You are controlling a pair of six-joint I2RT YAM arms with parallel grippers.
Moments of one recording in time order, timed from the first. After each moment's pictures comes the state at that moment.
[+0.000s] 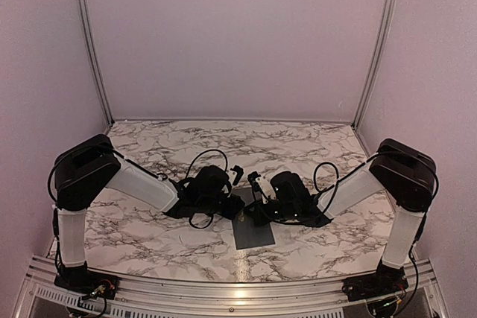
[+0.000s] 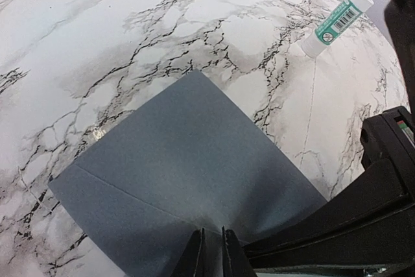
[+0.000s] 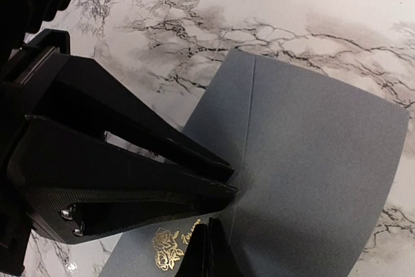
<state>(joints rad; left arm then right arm) -0.98 2.04 1.05 0.31 0.00 -0.44 0.88 1.86 0.72 0.50 -0.15 0.41</state>
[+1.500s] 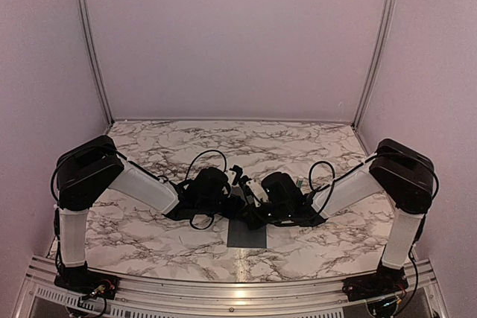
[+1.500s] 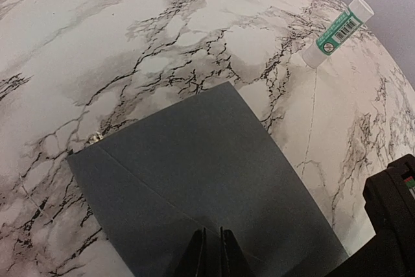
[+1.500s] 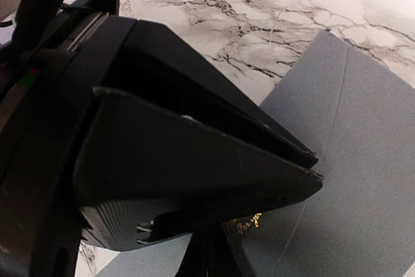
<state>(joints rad) -0.98 2.06 1.04 0.38 -0.02 -0.45 0.93 1.87 0.79 0.39 -0.17 0.42</state>
